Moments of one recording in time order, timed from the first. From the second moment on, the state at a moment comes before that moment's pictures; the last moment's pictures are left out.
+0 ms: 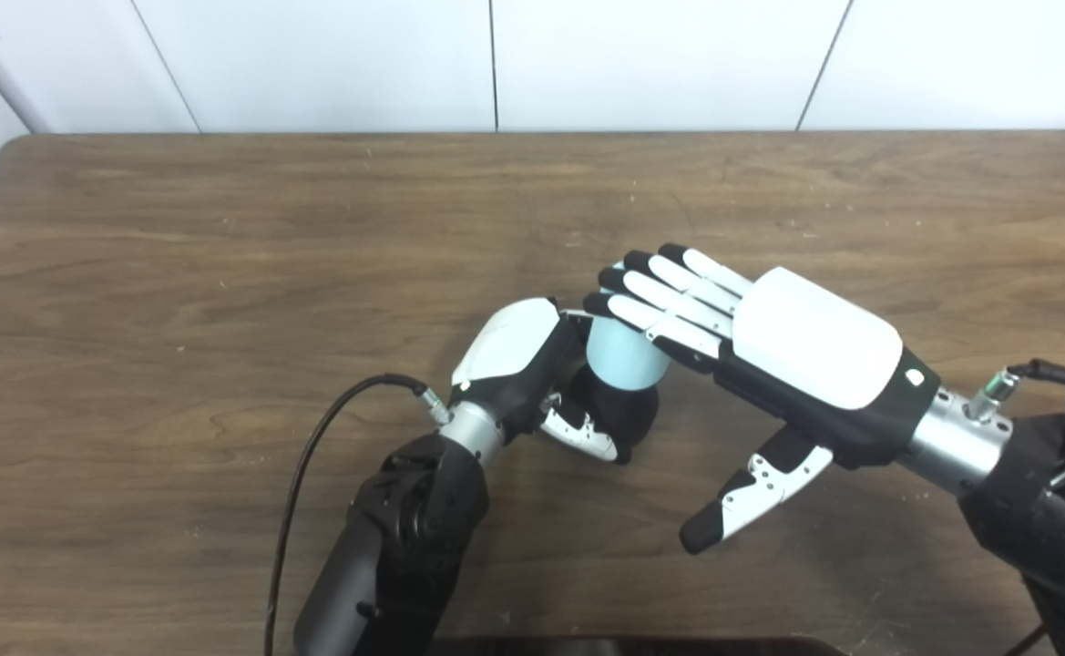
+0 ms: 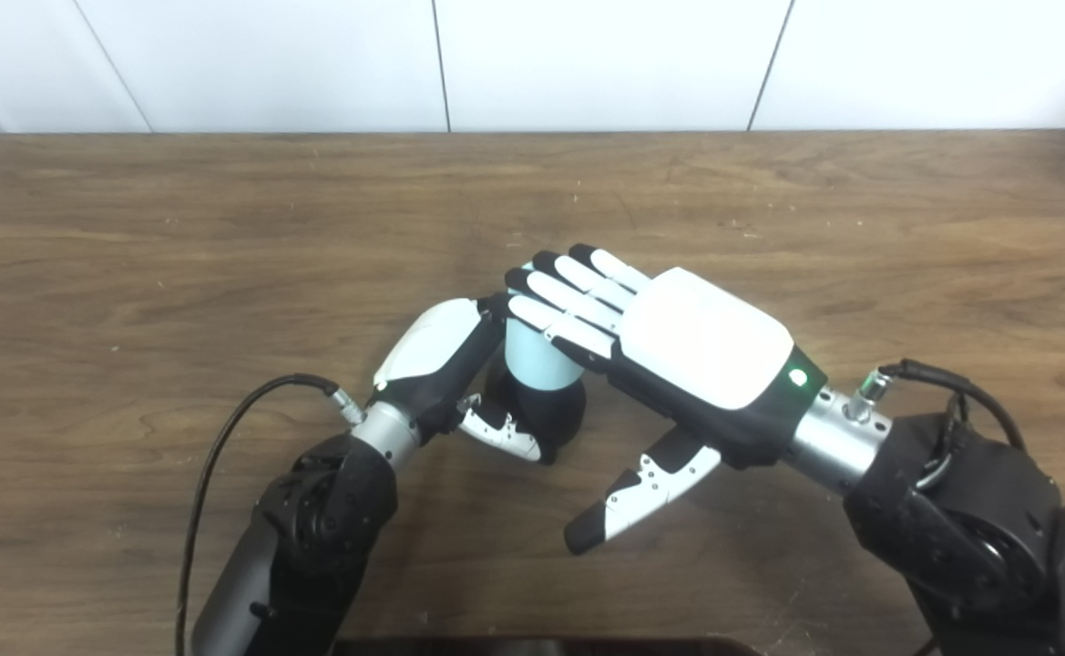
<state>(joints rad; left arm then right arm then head) -0.12 0.02 -0.45 -0.31 0.90 0.40 -0.47 -0.14 -0.50 0.21 -0.79 -0.61 0.01 0.71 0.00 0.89</state>
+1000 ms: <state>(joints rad) -0.12 0.03 -0.44 -0.32 0.90 0.40 -0.48 -0.14 -0.51 0.26 -0.75 -0.60 0.00 0.64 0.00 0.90</state>
